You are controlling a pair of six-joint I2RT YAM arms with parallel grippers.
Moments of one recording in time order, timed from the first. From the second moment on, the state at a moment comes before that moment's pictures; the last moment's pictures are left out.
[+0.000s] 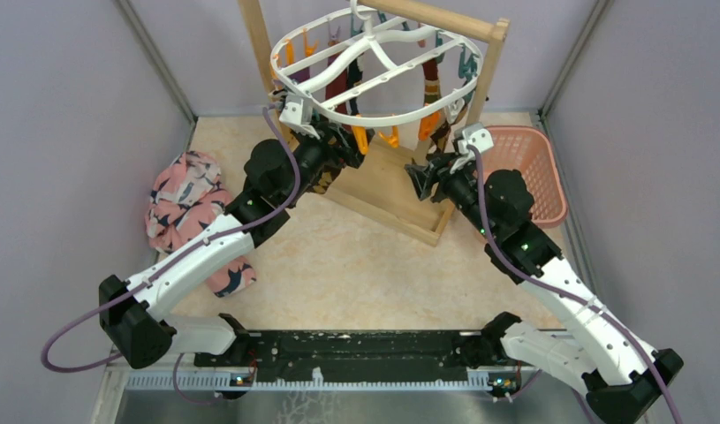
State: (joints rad) left arm -0.75 1.28 1.16 0.31 -0.16 -0.32; right arm 0.62 0.86 0.97 -0.09 0.07 0.09
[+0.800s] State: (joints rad) left arm -0.74 1.28 1.15 0.31 -0.14 -0.33; right arm 0.62 0.95 1.04 0.15 -0.21 0.03
